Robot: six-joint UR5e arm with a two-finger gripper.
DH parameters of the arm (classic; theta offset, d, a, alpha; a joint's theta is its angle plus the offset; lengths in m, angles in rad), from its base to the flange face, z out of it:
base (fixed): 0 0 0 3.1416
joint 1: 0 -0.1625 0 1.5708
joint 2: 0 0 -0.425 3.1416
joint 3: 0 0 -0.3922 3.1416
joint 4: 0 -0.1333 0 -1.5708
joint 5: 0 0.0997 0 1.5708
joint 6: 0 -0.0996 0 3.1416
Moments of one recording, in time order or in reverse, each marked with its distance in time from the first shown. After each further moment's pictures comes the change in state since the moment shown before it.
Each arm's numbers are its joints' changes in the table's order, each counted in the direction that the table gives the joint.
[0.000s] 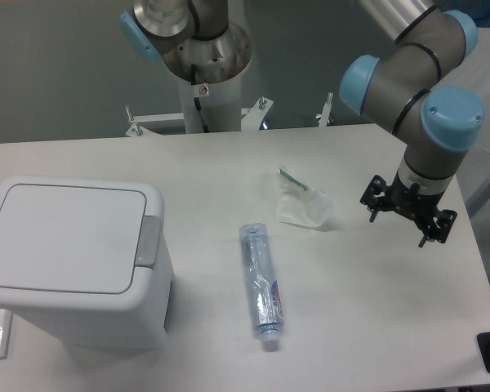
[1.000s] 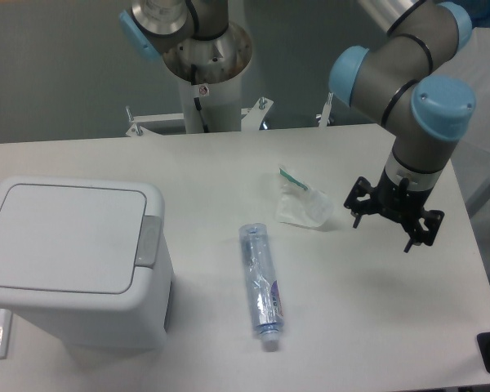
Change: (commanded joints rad) arm 0.049 -0.055 -0.002 0.002 -0.208 0.266
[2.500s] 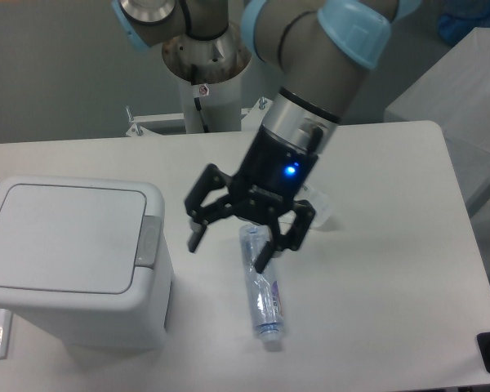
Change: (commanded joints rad) arm 0.232 -0.193 -0.064 -0.097 -0.526 0.794
